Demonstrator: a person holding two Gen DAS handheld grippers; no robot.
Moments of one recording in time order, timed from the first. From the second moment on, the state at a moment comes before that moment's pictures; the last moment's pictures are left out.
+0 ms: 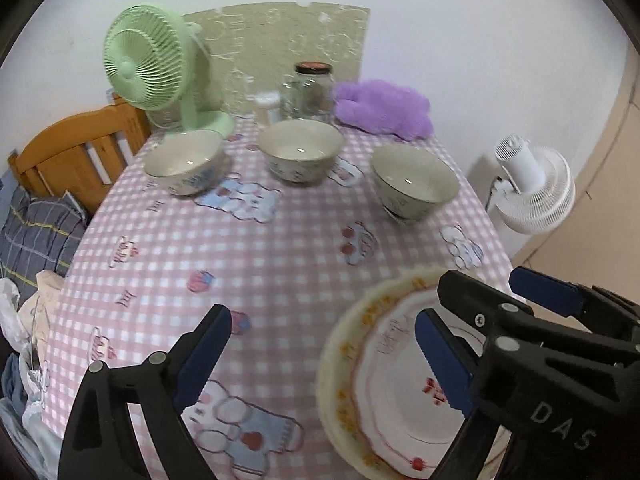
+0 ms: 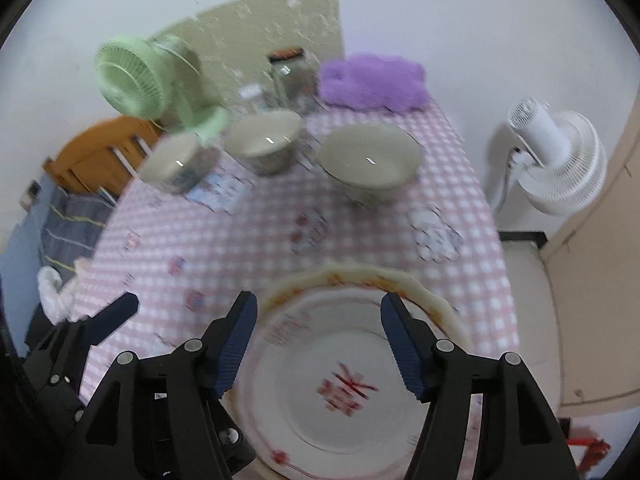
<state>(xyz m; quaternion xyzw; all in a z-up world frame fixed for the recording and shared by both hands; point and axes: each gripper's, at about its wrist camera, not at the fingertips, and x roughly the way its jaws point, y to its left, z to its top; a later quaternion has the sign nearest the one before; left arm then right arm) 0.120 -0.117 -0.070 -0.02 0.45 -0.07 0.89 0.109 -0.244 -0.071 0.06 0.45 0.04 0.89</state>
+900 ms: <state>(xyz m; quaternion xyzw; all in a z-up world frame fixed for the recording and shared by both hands) 0.217 0.031 -0.080 -0.02 0.44 -0.05 0.89 0.194 -0.086 -0.062 0.04 0.42 0.01 0.91</state>
